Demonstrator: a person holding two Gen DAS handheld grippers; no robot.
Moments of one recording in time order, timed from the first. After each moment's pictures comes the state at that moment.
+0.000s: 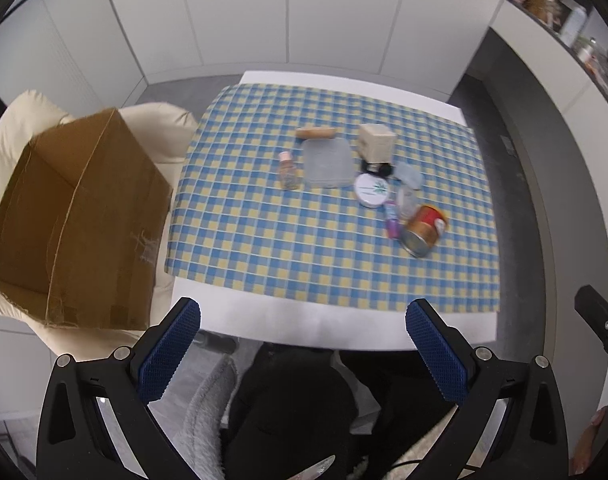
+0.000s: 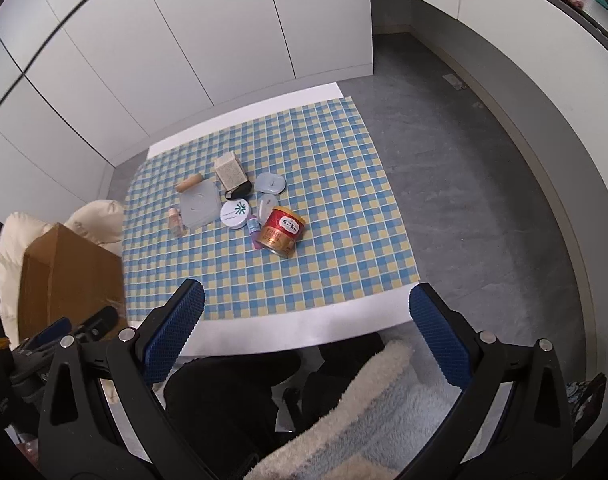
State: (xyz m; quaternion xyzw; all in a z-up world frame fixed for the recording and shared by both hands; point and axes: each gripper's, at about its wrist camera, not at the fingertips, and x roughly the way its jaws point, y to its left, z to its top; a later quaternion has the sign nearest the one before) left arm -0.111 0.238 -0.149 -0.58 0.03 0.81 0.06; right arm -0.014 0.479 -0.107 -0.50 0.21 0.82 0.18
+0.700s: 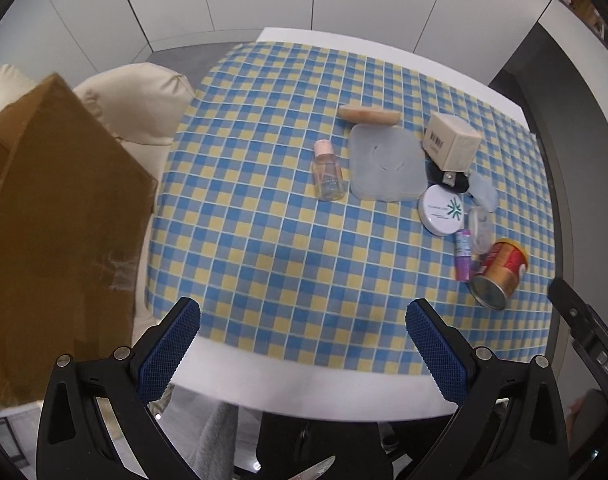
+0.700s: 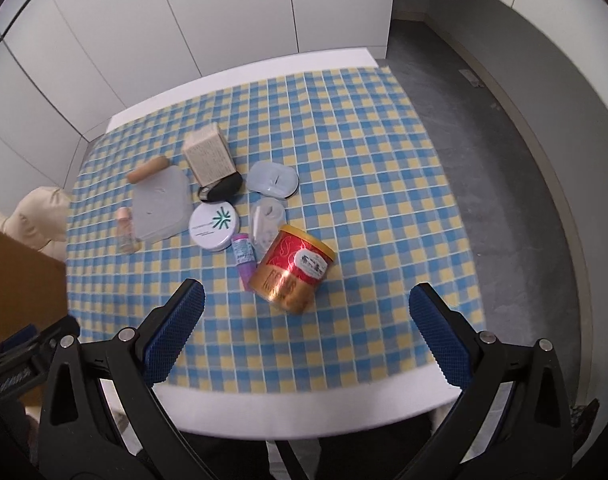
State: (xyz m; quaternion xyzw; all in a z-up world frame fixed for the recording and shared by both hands) left arm -0.207 0.225 -0.260 -0.62 0.01 0.78 0.04; right arm -0.129 0.475 -0.250 -0.54 0.17 0.81 0.18
